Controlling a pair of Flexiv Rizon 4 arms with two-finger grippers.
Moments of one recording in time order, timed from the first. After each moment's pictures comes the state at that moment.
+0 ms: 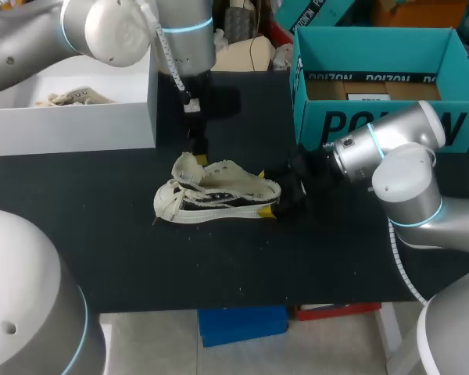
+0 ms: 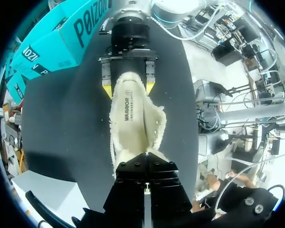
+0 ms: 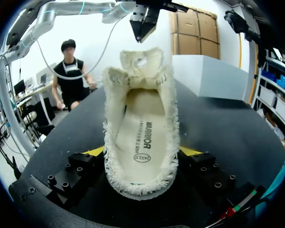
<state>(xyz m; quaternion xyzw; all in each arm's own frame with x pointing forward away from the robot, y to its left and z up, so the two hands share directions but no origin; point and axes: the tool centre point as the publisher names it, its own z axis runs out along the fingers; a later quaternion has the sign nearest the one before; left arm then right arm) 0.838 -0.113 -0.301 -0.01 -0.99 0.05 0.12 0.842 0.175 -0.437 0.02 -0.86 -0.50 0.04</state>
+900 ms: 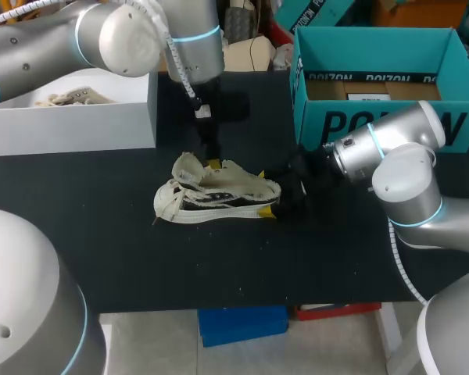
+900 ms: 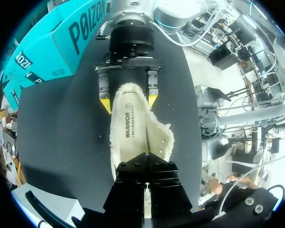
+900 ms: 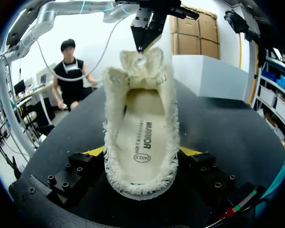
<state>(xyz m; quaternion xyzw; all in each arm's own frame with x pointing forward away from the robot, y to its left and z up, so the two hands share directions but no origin) 0.838 -0.140 -0.320 -0.02 -0.99 0.08 0.13 0.842 0.175 -0.437 0.02 -0.86 -0.50 0.04</state>
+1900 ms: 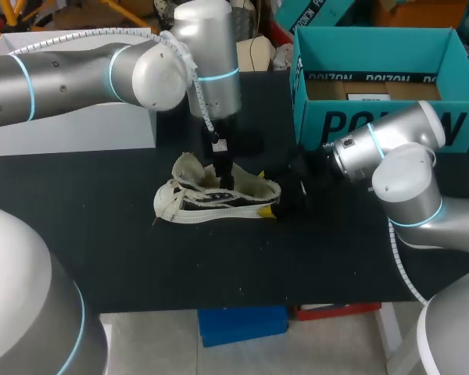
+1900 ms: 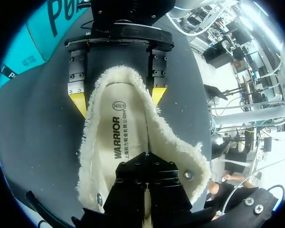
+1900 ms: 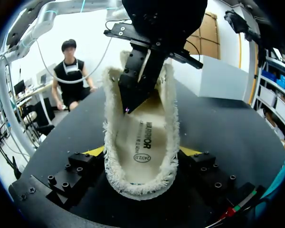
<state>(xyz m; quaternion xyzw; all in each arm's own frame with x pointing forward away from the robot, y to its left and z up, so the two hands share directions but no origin) 0.822 -0.162 -0.400 -0.03 -0.98 0.06 0.18 0.842 0.175 -0.437 0.02 -0.86 -0.50 0.04</state>
